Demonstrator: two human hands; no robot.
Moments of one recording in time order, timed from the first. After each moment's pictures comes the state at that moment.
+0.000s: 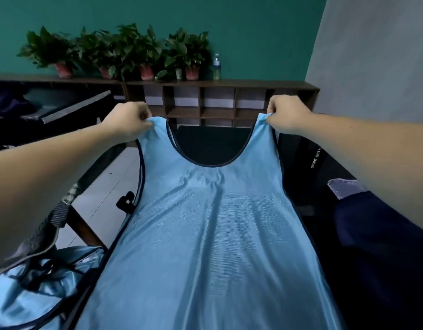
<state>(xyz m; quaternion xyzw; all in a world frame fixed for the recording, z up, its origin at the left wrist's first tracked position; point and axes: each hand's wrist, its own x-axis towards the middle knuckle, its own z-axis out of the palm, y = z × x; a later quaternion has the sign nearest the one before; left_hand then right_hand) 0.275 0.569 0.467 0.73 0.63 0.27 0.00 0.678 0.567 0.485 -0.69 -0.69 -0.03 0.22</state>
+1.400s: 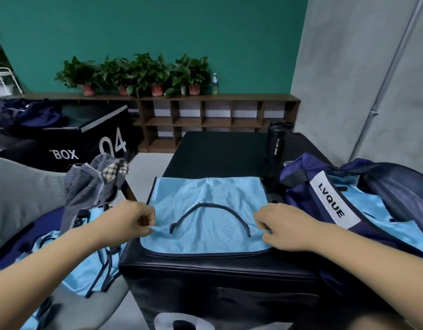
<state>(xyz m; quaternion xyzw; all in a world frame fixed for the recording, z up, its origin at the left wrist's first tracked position) 0.230 0.192 0.397 0.85 0.51 0.05 0.09 0.663 0.158 0.393 -0.52 -0.86 0.01 -0.04</state>
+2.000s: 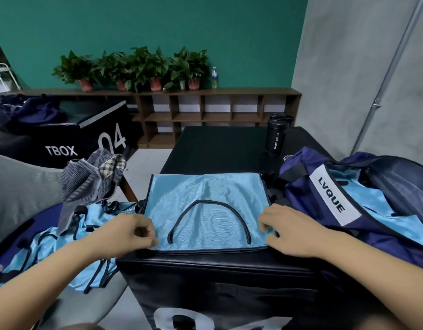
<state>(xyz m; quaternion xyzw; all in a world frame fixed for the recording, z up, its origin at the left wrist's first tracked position) 0.232 0.176 0.362 0.82 0.53 0.09 0.19 0.687 0.149 0.364 -0.50 -0.86 0.04 0.04</state>
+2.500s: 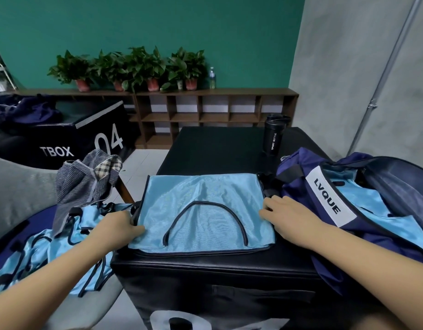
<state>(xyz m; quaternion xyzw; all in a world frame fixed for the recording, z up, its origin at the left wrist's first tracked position) 0.235 0.211 0.338 0.66 0.73 0.07 0.12 0.711 0.189 0.339 -0.49 -0.85 -0.18 -0.03</state>
